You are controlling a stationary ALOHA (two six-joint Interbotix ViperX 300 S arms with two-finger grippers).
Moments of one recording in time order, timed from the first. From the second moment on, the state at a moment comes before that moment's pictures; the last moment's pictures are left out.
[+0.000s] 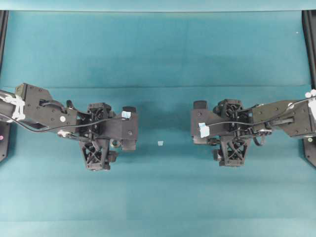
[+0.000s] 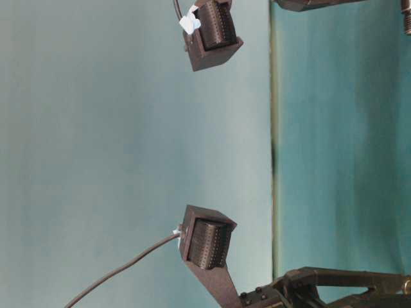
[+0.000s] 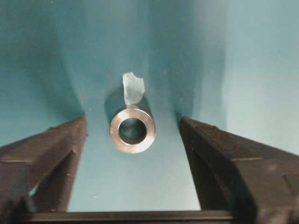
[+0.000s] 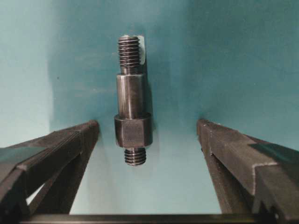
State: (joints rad) left arm -0.02 0.09 0.69 0.02 0.38 -0.04; right arm 0.00 0.02 0.81 -0.02 0.42 0.06
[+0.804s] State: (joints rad) left arm -0.02 0.09 0.69 0.02 0.39 -0.03; right arm -0.01 0.02 0.81 -0.02 0.42 0.05
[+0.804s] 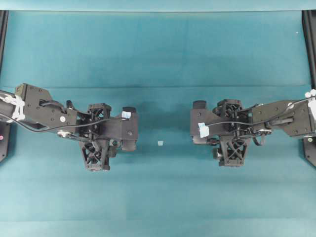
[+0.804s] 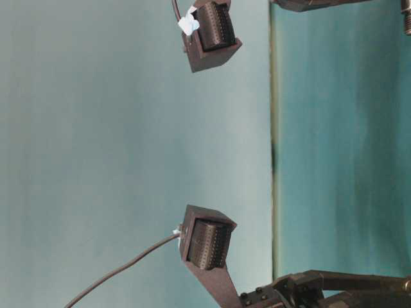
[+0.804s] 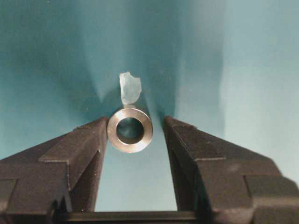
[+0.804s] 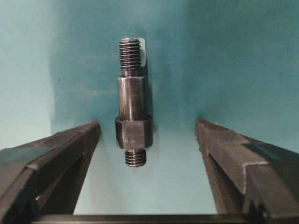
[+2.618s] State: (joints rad) left arm -0.02 0.09 0.69 0.02 0.39 -0.03; right arm -0.01 0.03 0.79 -0.02 0.44 0.05
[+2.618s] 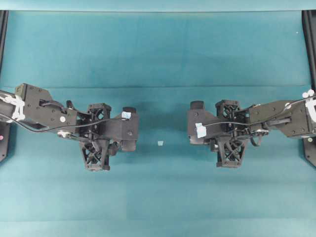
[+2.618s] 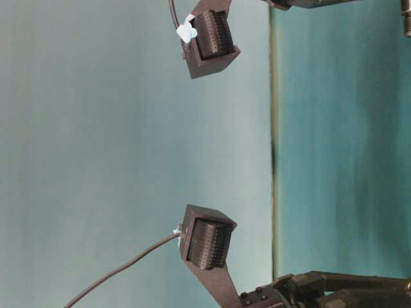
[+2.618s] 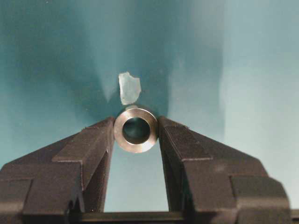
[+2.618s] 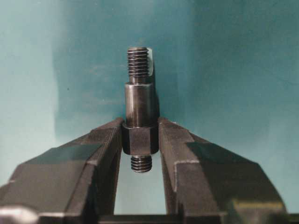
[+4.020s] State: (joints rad) left arm -0.04 -0.01 0.74 0.02 0.09 -0.04; right arm 0.02 -0.15 0.94 0.02 0.12 0.05
